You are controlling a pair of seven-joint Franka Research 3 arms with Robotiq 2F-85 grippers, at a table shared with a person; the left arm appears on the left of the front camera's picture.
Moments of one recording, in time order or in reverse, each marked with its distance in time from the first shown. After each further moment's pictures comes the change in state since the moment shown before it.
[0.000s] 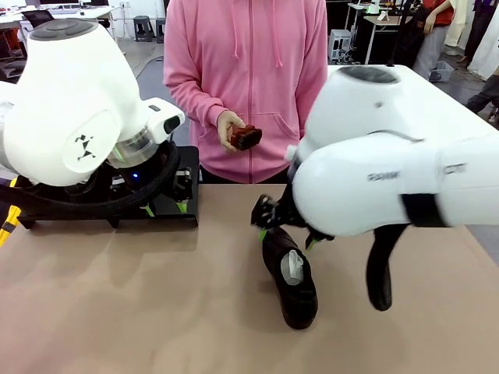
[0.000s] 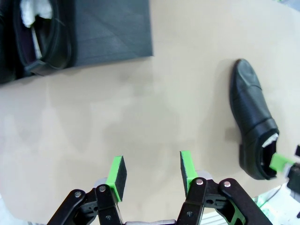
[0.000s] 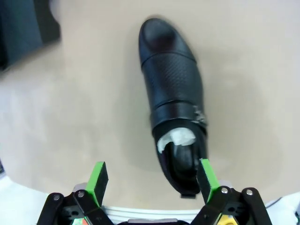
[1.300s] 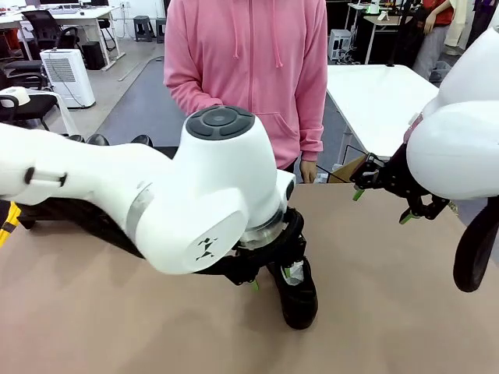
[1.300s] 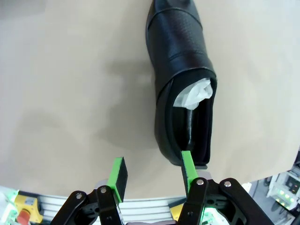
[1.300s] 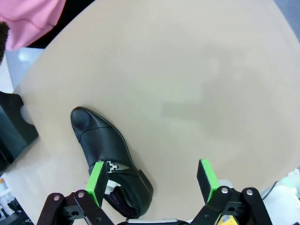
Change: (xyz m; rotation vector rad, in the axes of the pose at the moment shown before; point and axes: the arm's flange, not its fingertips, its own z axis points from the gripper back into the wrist) left arm -0.102 -0.168 -0.064 -0.067 0.097 0.236; right arm 0.047 -0.137 0.060 -0.040 -0.155 -0.379
